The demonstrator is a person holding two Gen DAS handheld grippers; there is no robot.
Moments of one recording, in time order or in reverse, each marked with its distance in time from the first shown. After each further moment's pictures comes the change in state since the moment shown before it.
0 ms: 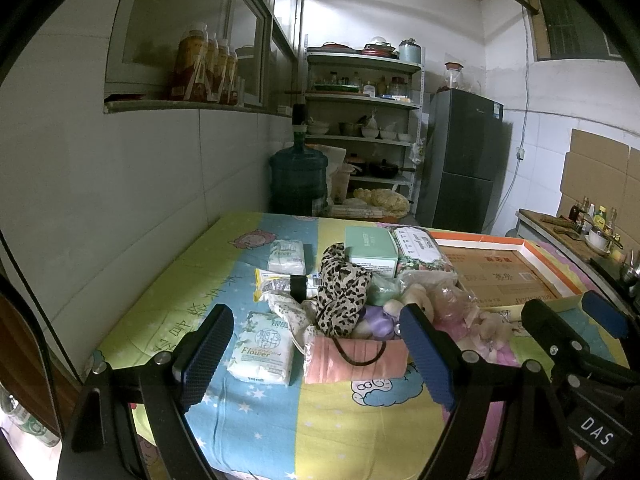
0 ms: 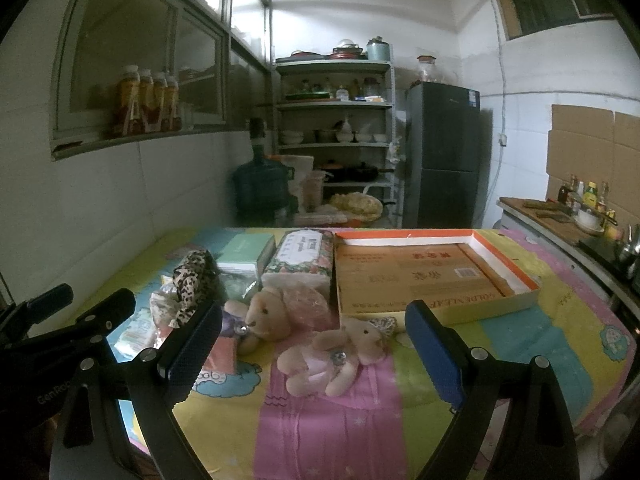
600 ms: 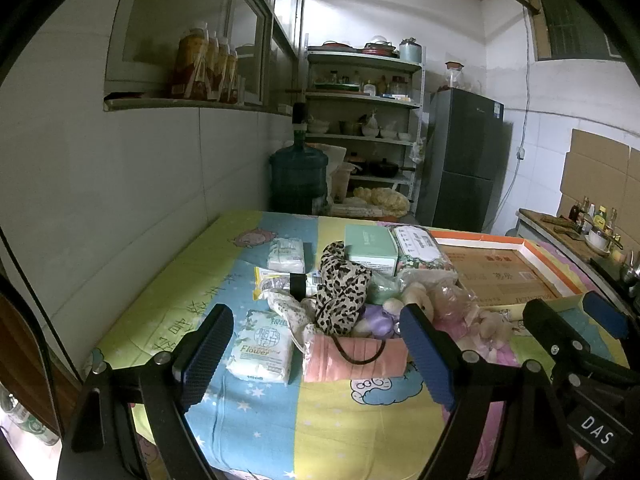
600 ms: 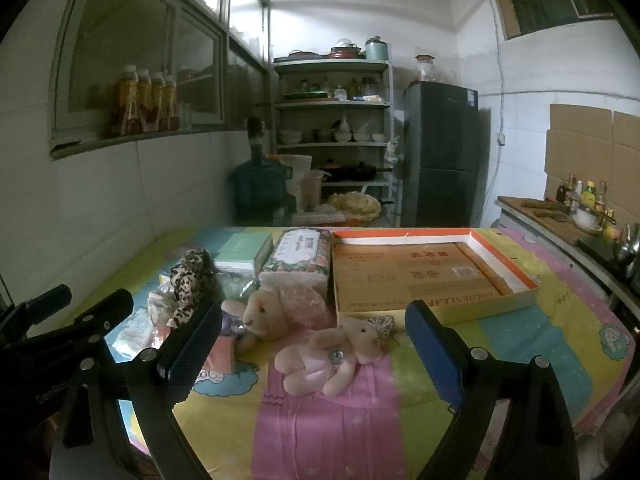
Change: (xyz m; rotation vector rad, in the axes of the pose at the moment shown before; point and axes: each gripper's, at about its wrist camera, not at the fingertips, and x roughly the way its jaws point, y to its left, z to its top) left arm 0.000 0.000 0.000 0.000 0.001 0.000; right arm 0.000 -0.004 -0.001 0.002 0.001 -0.004
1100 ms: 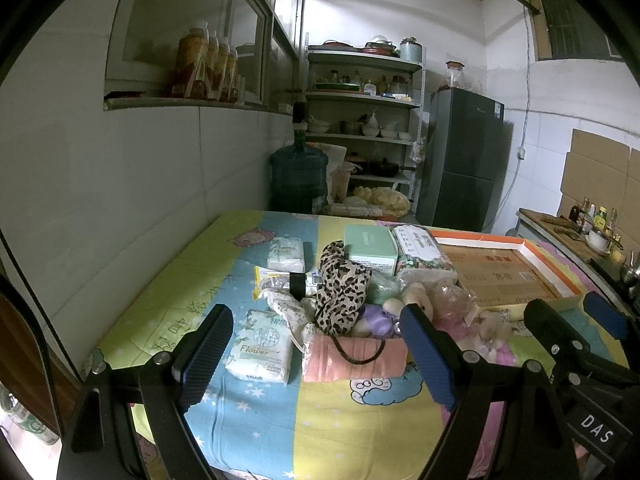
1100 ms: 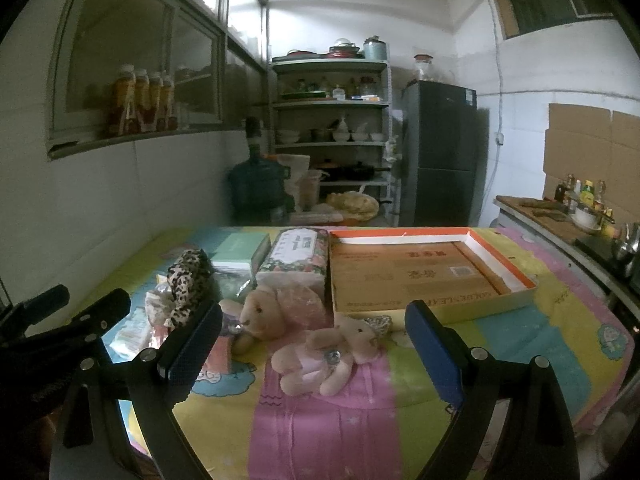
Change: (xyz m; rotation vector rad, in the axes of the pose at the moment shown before) left arm 0.000 -0.001 0.000 0.001 0.000 0.001; right arm 0.000 -0.001 -0.001 0.000 0.001 0.001
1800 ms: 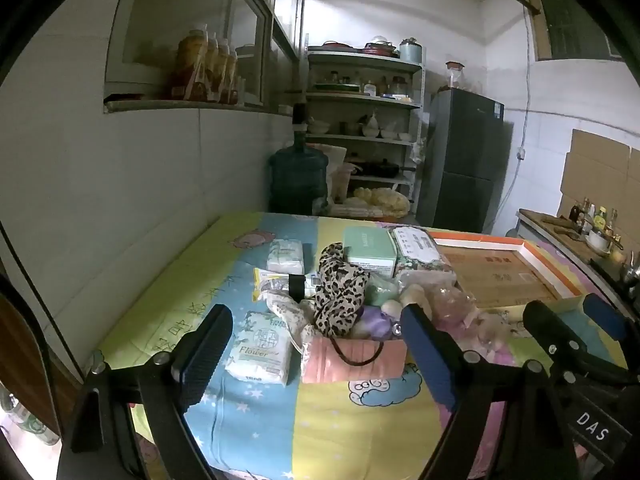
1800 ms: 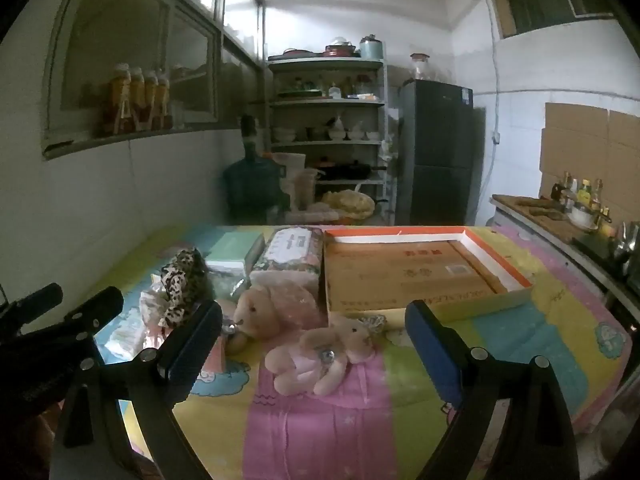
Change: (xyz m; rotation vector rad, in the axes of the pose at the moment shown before) left arm 0.001 -0.001 0.001 0.001 -0.001 0.003; right arm 0.000 -0.001 0.001 -0.003 0.003 -0.015
